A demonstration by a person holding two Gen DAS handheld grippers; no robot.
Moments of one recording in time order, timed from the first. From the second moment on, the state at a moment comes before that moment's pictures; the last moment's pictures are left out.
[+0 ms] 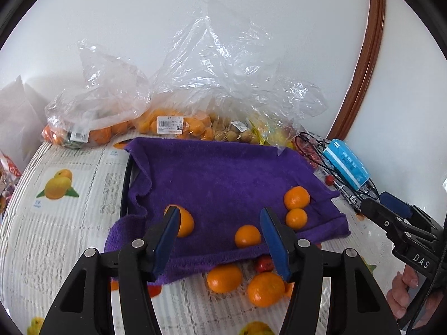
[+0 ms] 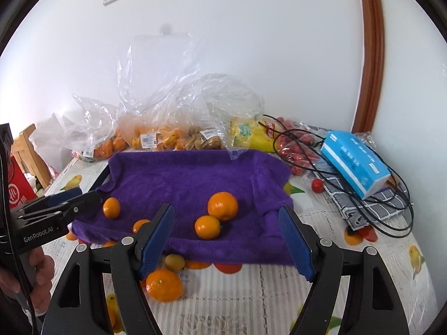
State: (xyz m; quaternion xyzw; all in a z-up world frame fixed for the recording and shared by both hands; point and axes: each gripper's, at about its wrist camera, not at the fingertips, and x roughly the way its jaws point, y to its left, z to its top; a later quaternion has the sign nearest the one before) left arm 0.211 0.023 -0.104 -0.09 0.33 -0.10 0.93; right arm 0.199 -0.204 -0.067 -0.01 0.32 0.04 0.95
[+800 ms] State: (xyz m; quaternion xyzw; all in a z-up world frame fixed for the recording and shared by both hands) left arm 0.144 0.050 -0.103 -0.05 0.34 -0.06 0.94; right arm 0.151 -0.171 -0.090 0.00 0.37 0.09 0.92
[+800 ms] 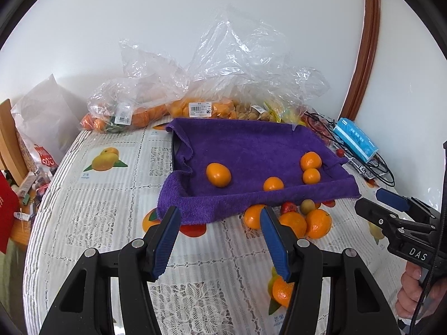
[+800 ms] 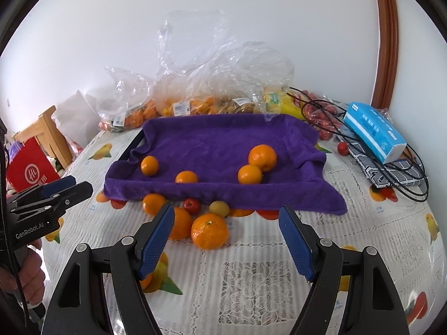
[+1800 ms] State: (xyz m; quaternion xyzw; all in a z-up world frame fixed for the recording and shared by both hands) left arm 0.167 0.080 -0.136 -0.10 0.37 -0.07 0.92; right arm 0.180 -0.159 -0.120 0.00 0.40 0.10 0.91
